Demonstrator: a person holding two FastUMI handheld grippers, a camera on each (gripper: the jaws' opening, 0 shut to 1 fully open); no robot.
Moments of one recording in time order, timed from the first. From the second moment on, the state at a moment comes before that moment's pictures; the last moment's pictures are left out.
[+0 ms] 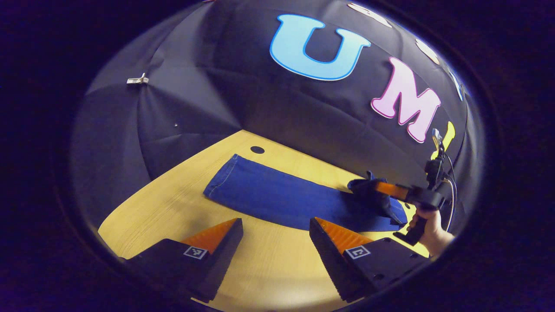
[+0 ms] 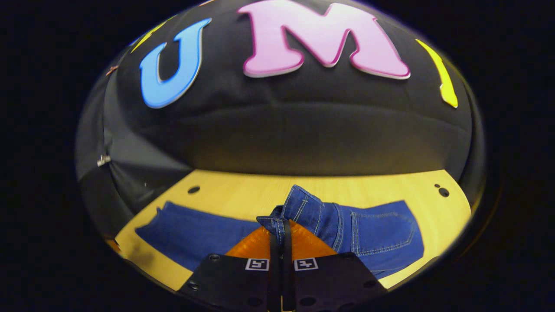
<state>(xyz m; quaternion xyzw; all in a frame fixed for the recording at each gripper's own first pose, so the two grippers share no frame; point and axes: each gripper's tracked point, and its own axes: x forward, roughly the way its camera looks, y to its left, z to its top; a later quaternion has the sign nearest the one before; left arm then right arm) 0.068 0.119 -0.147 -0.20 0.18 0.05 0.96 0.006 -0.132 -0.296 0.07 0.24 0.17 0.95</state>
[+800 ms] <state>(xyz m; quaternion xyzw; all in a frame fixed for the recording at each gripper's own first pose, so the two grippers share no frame) 0.188 0.225 -0.223 -0.10 0.26 0.14 0.95 -0.086 -0.188 -0.305 0.01 0.21 0.22 0.95</state>
